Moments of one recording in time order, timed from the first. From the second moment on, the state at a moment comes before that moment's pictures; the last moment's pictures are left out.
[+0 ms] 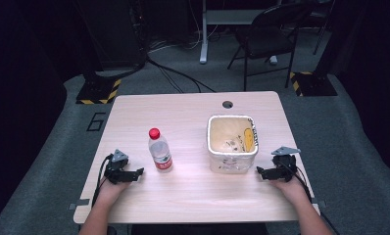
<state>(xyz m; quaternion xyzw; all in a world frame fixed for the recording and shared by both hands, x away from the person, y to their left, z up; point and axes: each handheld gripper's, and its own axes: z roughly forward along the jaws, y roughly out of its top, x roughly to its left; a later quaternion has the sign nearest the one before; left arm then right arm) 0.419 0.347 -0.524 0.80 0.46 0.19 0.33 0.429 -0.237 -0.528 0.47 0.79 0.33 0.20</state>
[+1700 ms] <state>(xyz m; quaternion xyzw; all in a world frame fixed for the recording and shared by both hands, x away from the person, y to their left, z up) 0.394 0.333 -0.449 0.80 0.41 0.19 0.40 0.428 -0.237 -0.528 0.47 0.79 0.33 0.20</state>
